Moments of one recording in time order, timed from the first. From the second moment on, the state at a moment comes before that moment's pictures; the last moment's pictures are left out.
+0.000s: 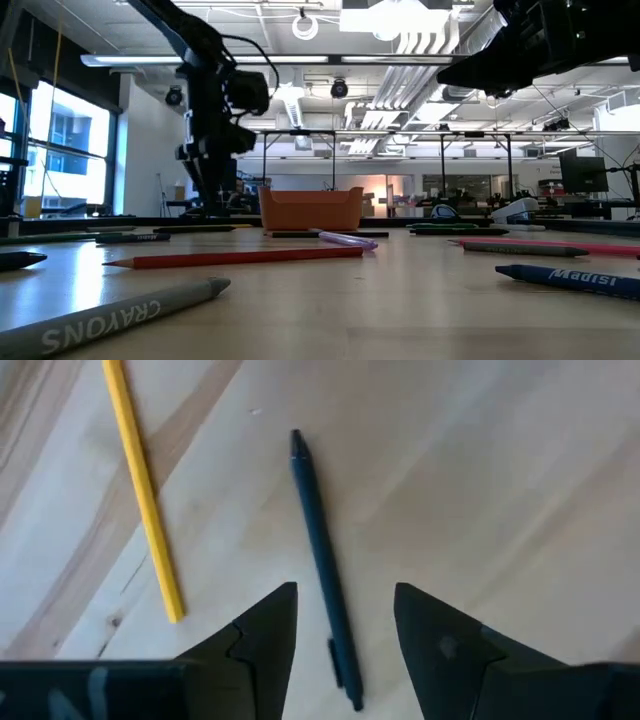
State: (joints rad) left arm 0.67 1.72 1.13 -0.88 -0.09 -0.09; right arm 0.19 0.89 0.30 0.43 0.36 -0.11
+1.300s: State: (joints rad) left arm 0.69 1.93 1.24 -0.90 -0.12 -0.07; right arm 0.19 0.89 0.30 0.43 0.36 -0.13
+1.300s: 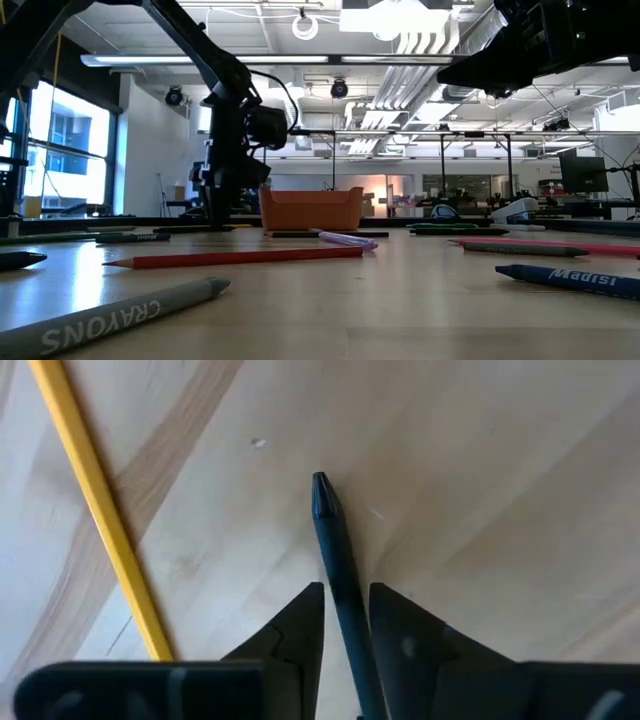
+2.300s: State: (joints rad) left arm 0.59 1.93 1.31 -0.96 -0.10 0.02; right arm 0.19 0.89 0.30 0.43 0.36 -0.14
